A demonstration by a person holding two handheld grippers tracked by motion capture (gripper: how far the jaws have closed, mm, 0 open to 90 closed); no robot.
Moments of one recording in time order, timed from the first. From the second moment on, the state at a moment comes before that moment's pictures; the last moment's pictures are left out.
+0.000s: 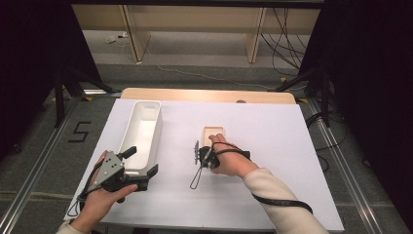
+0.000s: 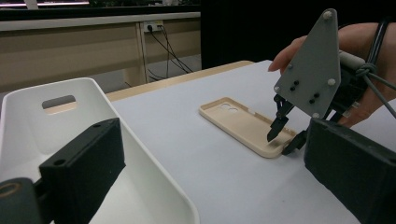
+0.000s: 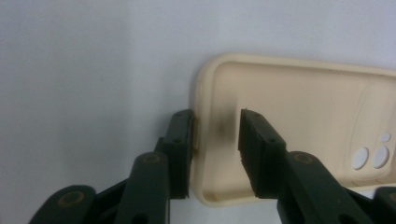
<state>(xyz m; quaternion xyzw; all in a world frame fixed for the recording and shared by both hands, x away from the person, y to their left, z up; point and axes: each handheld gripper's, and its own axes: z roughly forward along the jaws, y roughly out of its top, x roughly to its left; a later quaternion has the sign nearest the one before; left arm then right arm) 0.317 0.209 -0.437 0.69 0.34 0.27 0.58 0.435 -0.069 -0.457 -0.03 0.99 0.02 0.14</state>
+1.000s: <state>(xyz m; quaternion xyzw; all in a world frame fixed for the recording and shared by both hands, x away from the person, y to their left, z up) 0.317 0.209 -0.437 0.69 0.34 0.27 0.58 0.427 -0.067 -0.458 -0.03 0.99 0.01 0.13</state>
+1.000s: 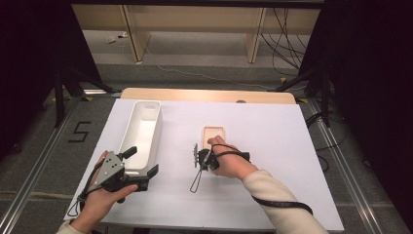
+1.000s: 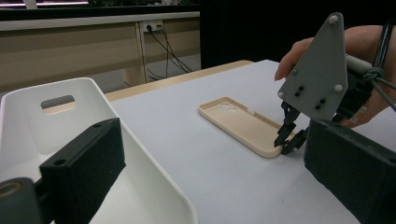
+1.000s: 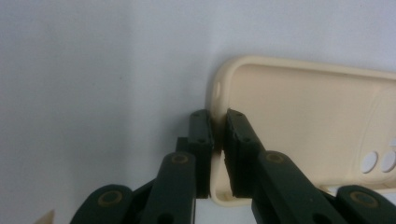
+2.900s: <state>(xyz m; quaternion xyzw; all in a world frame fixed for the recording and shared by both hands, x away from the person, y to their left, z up) 0.316 0.209 -0.438 0.69 0.34 0.27 0.58 0.408 -0.098 -0.419 0.00 0.97 0.17 0.19</state>
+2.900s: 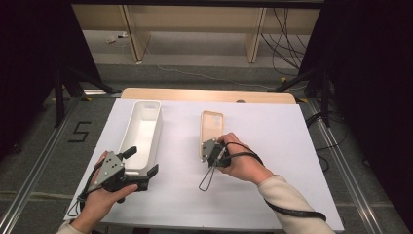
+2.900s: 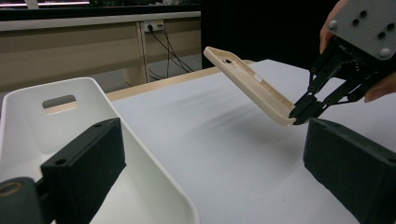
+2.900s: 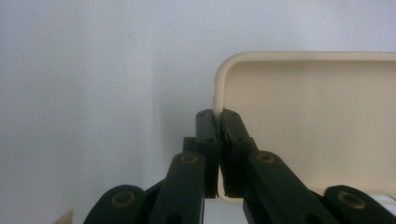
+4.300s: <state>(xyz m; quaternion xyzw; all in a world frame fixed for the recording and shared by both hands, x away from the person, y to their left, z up) 0.316 0.209 -0.436 0.68 0.35 0.27 0.58 0.402 -0.145 -0.415 0.04 0.90 0.43 0.08</state>
